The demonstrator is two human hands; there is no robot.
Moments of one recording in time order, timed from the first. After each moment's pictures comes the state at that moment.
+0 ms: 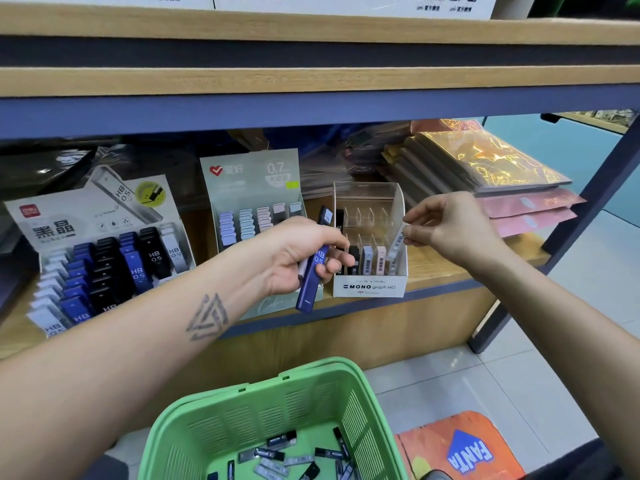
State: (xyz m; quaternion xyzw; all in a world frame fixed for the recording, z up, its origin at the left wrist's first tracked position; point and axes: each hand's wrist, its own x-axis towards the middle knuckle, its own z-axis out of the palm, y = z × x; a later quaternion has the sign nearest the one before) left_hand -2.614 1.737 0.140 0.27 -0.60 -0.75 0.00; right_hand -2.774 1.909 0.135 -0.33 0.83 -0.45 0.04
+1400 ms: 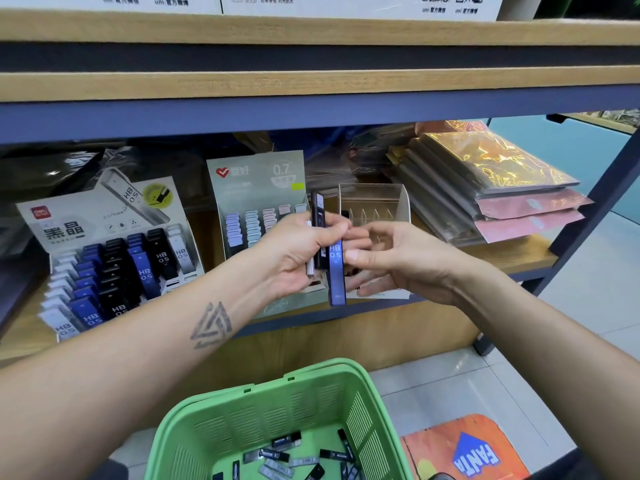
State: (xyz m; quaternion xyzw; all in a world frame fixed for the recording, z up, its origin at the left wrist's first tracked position) left_hand -2.603 1.743 0.142 0.20 -0.52 -0.83 0.10; right_hand -2.718 1.887 0.134 -0.35 0.64 -0.52 0.44
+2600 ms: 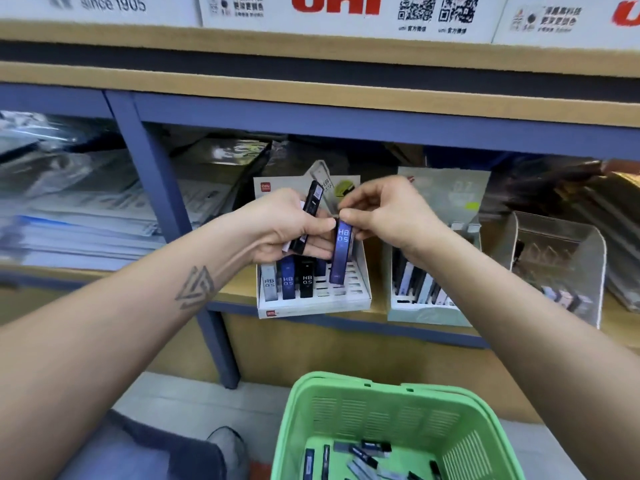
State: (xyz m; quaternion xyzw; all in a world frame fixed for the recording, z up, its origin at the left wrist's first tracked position) left_hand -2.412 1.597 0.171 0.34 -0.65 -0.66 0.18; right_hand -2.573 1.678 0.165 -0.54 0.67 -0.47 0.21
